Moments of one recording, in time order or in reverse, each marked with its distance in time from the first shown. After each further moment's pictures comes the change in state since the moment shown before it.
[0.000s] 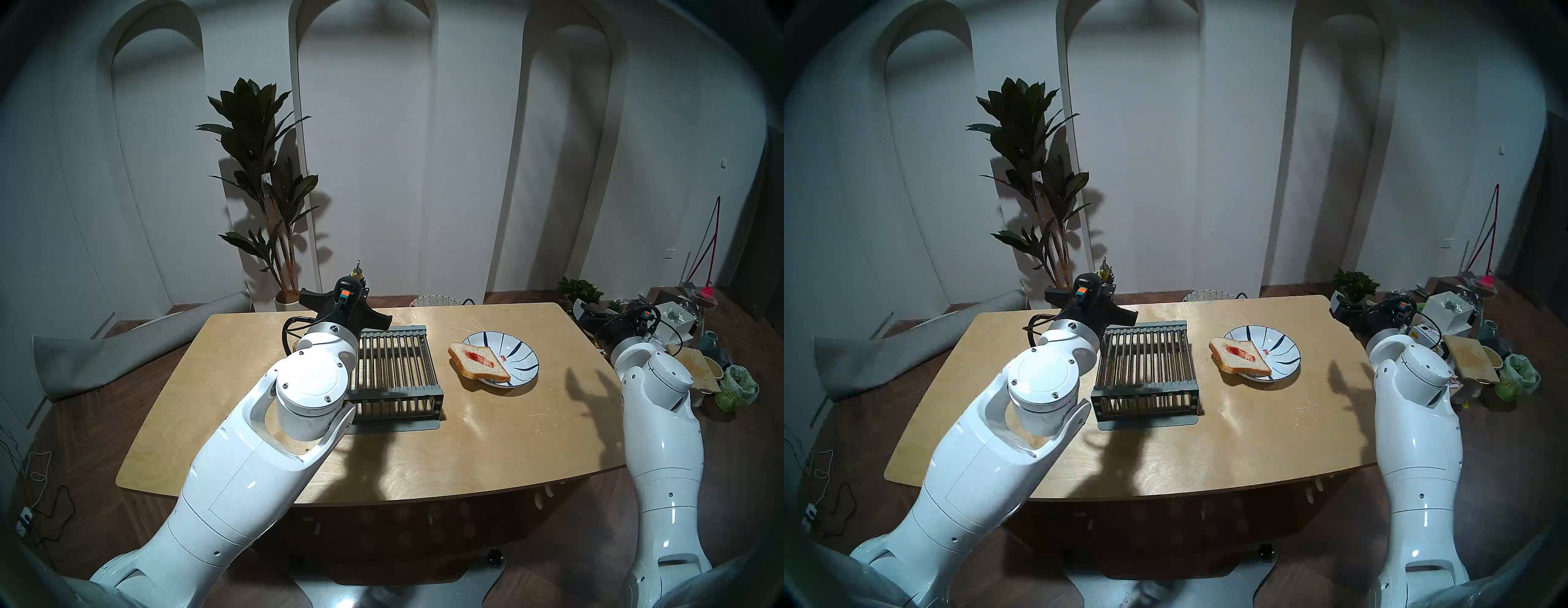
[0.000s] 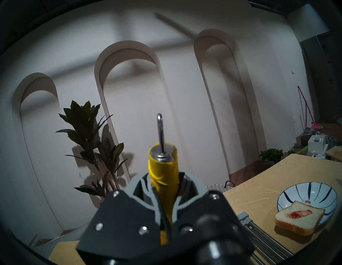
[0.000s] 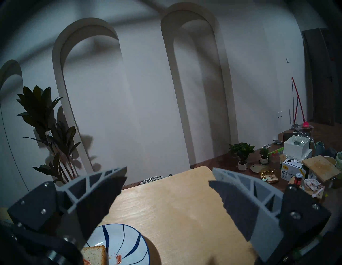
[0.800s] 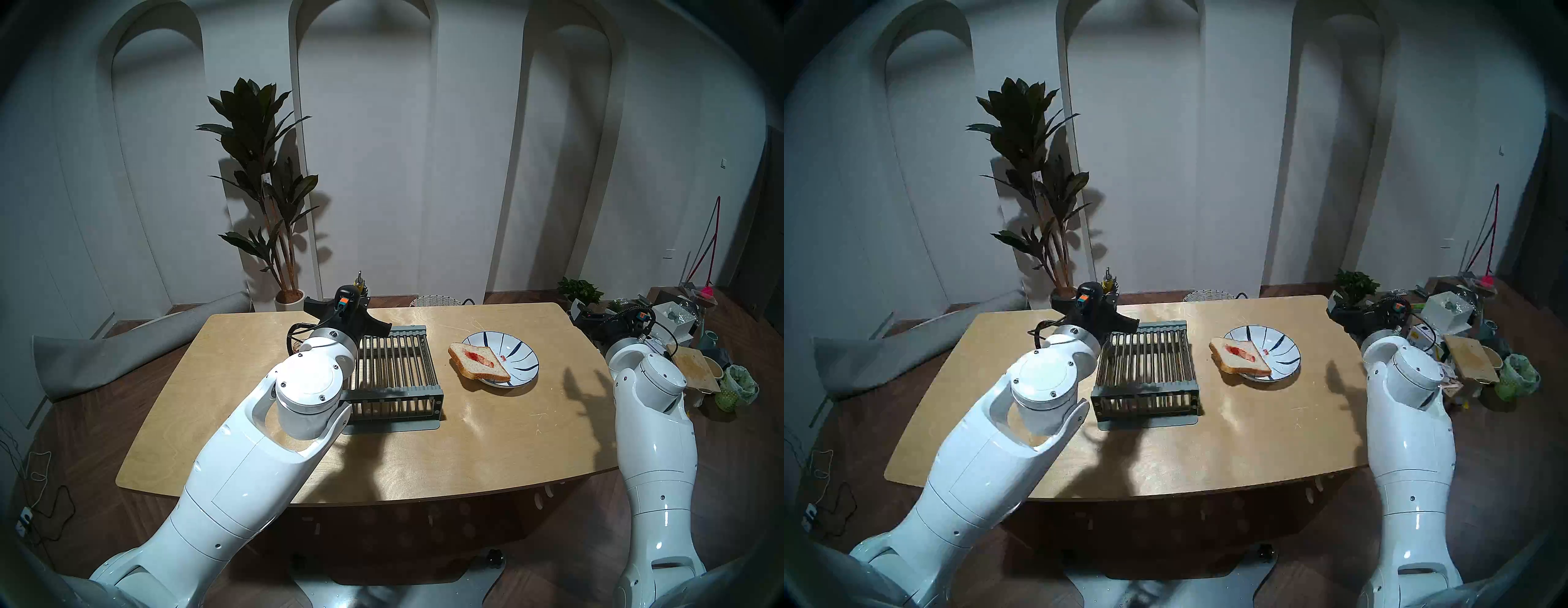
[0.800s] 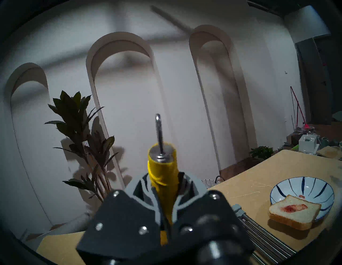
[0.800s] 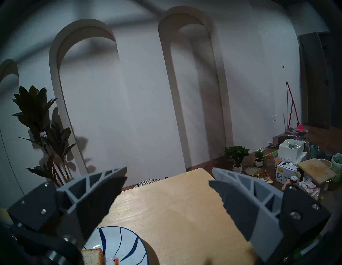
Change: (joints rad) left arm -0.012 -0.009 -0.002 0.097 -0.030 -0.051 -0.050; right arm 0.000 -0.028 -0.005 -0.017 -0.034 -0.016 -0.038
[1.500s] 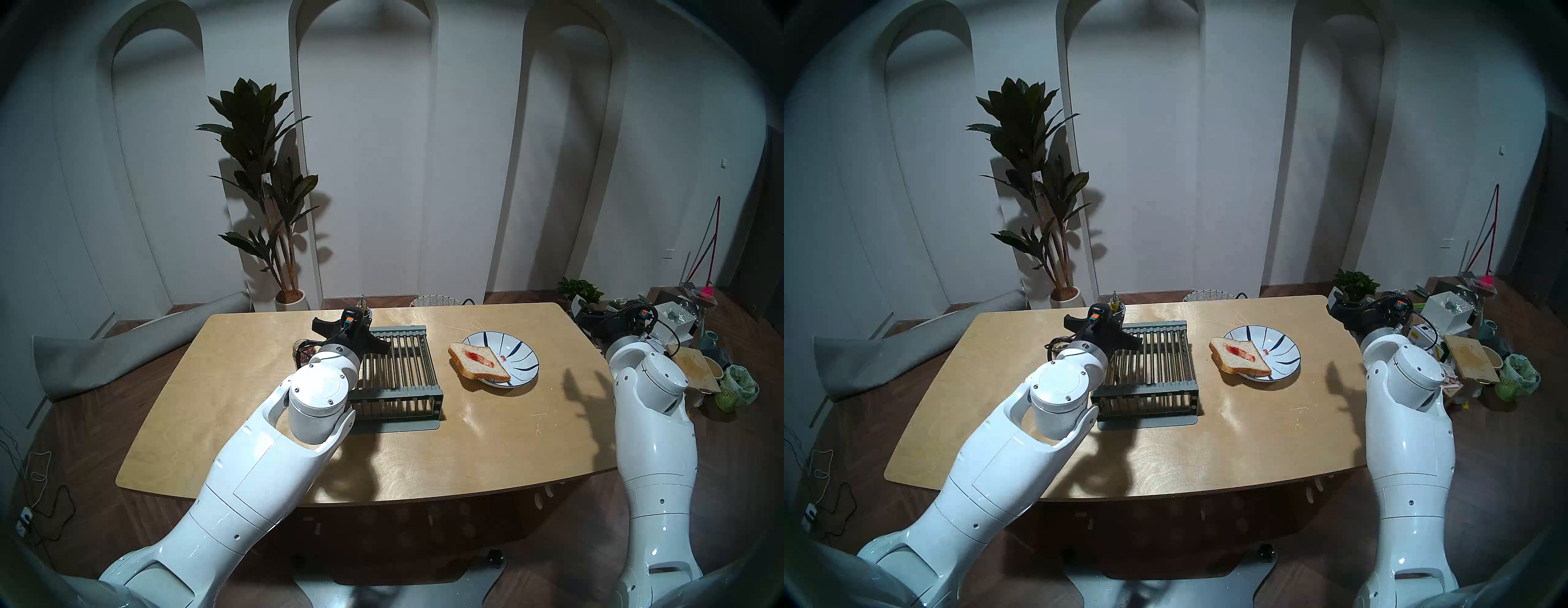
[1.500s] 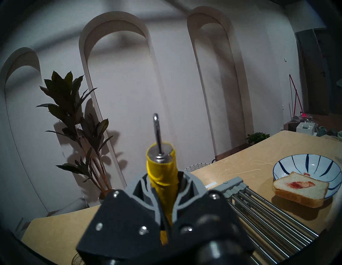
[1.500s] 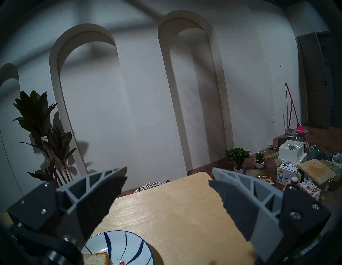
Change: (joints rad) left arm -0.022 -0.049 0.007 0.178 0.000 -0.068 -0.037; right arm -0.016 -0.018 0.009 -0.052 0.008 0.016 -0.011
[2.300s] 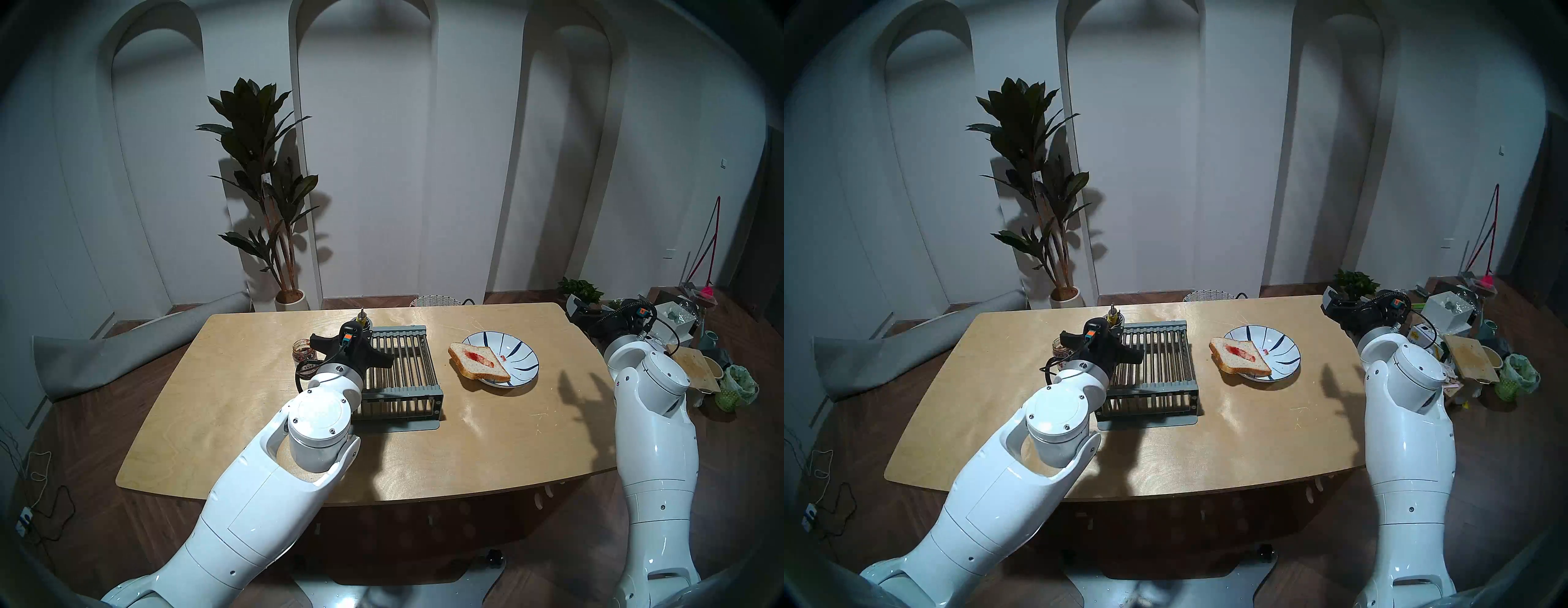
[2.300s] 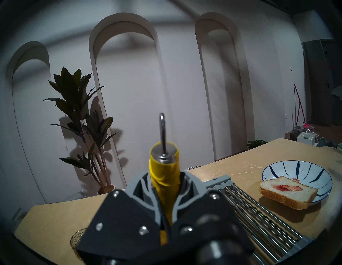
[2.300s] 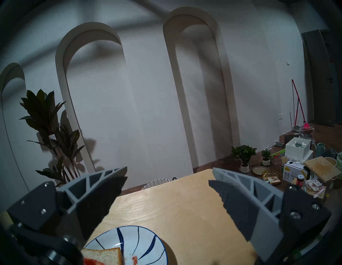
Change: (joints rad) left arm 0.152 0.004 -0.004 -0.143 0.008 -0.026 0.091; right arm -0.026 -0.013 -0.011 -0.069 0.018 0.055 0.011
